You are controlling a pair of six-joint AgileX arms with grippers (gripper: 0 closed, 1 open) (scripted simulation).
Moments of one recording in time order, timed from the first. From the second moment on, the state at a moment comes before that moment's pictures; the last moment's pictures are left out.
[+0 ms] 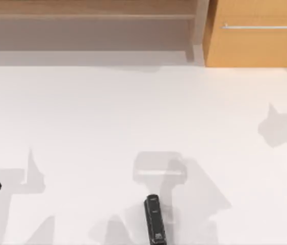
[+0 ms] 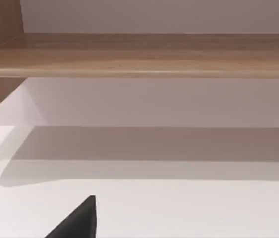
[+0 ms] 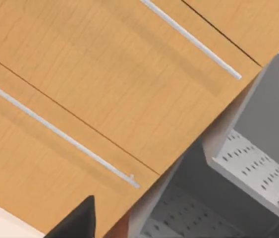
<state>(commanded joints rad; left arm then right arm) 0.00 0.00 0.00 0.00 0.00 0.00 0.09 0.92 0.37 0.51 0.07 -0.64</state>
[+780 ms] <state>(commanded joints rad) 0.00 0.00 0.00 0.00 0.00 0.00 0.17 2.04 0.86 1.17 0.19 -1.43</state>
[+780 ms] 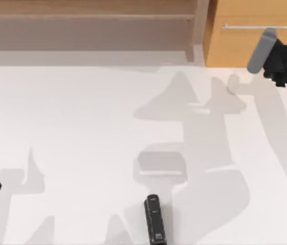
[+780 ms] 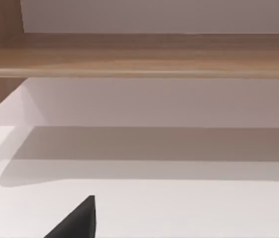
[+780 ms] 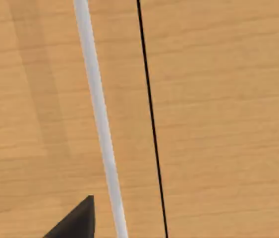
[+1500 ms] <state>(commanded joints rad) 0.00 0.00 0.00 0.00 0.00 0.00 0.17 2.23 0.96 1.28 0.21 -1.56</state>
